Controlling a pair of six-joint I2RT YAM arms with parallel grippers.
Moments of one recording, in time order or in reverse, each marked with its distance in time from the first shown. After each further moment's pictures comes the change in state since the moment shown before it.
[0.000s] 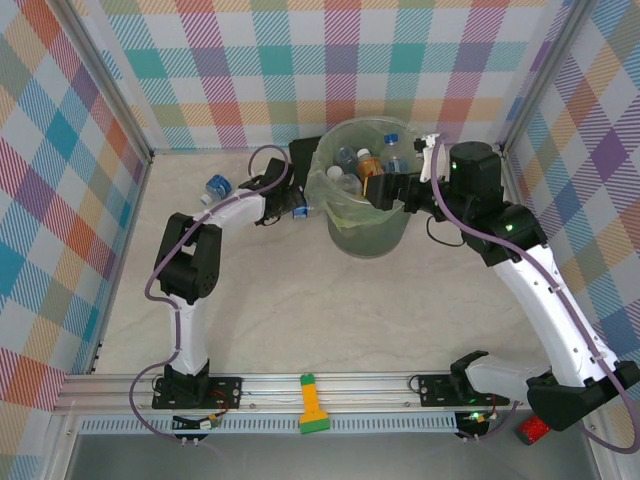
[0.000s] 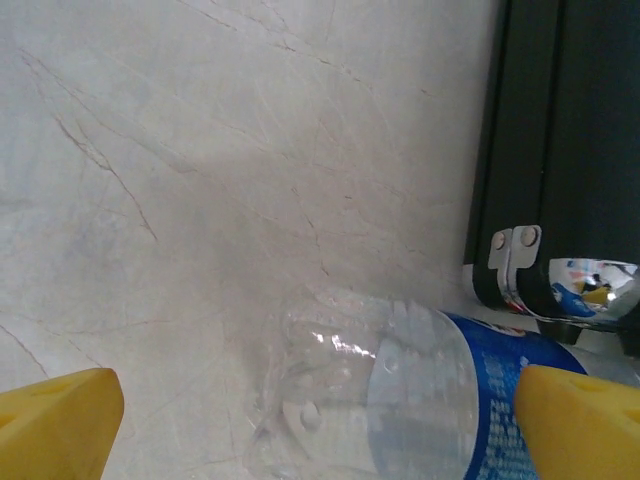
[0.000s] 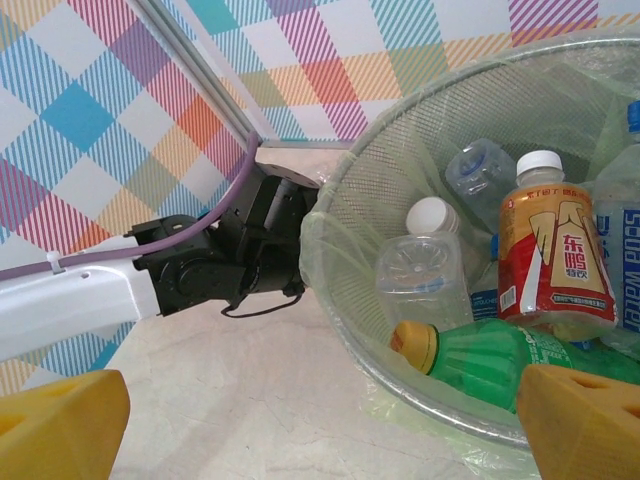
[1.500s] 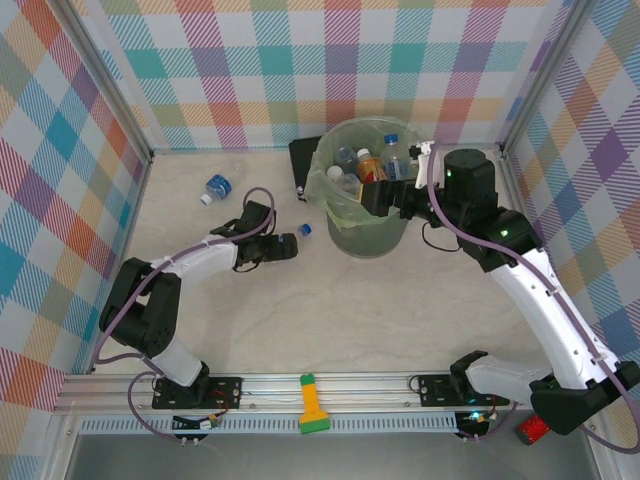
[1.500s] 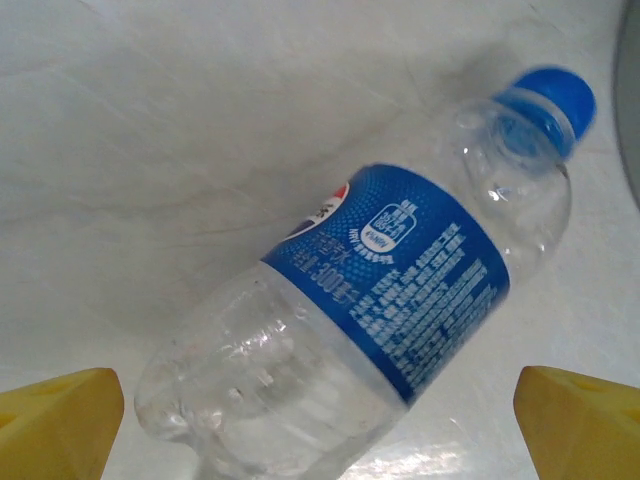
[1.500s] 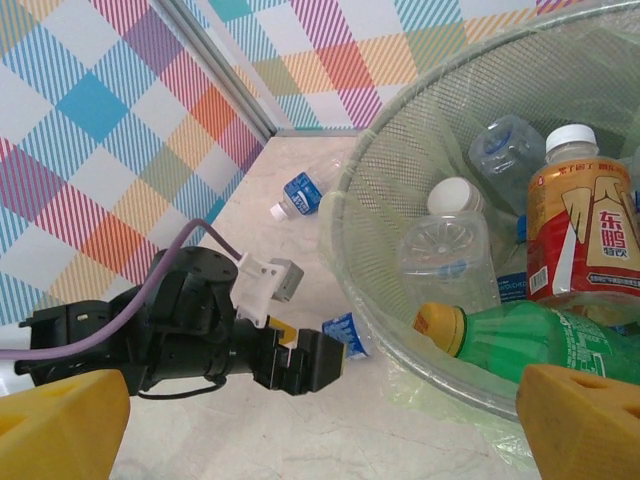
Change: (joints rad) left arm -0.042 -0.468 -0.603 0.122 0.249 0.293; right arm 0.033 -0.027 -0.058 0.037 -0.003 0.033
